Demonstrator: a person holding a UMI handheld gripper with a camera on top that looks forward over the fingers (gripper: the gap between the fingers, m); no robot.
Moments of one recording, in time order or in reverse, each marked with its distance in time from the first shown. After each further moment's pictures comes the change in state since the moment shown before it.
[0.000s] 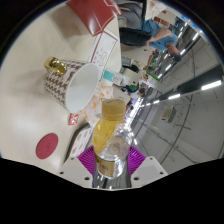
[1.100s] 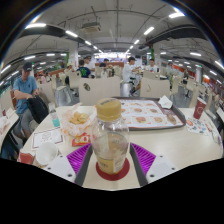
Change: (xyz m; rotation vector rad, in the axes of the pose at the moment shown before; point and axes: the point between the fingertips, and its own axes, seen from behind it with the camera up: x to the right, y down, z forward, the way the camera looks) arm -0.126 0.017 -0.017 -0.160 -0.517 1.986
